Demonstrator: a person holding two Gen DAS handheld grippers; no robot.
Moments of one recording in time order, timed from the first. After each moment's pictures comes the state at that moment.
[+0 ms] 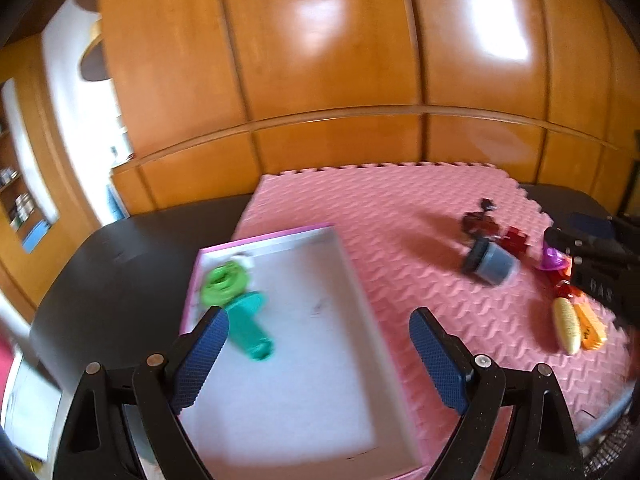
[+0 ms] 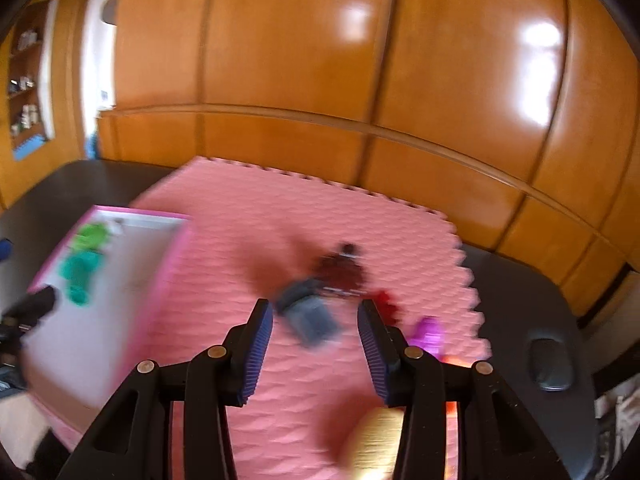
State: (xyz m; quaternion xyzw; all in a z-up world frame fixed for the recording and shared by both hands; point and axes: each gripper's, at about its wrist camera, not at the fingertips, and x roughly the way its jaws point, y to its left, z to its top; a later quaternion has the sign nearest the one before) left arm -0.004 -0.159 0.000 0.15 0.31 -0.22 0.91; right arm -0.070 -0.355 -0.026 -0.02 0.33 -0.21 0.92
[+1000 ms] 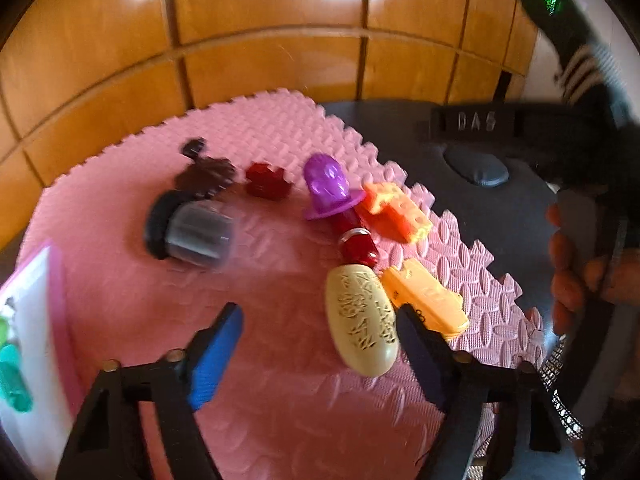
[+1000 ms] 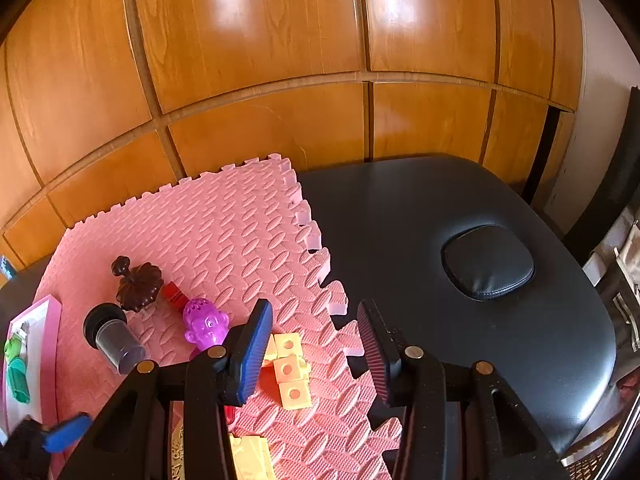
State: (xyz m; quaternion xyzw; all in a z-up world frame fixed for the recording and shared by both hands) left arm -0.073 -0.346 -0.062 0.21 0.40 -0.46 0.76; right arm -0.131 -0.511 -0.050 0.20 0.32 -0.34 0.86
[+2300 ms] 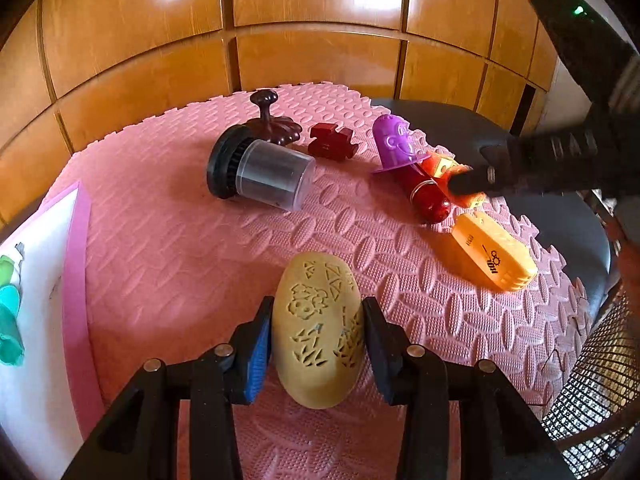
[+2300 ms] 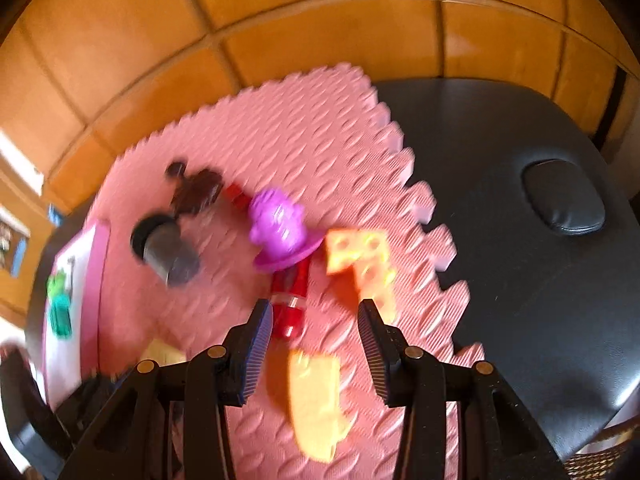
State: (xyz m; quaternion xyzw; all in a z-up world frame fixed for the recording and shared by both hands) left arm -0.056 -0.282 -0.098 0.18 0.37 -0.43 0.80; right arm -0.114 -0.473 -0.086 0.24 0.45 -0.19 0.84
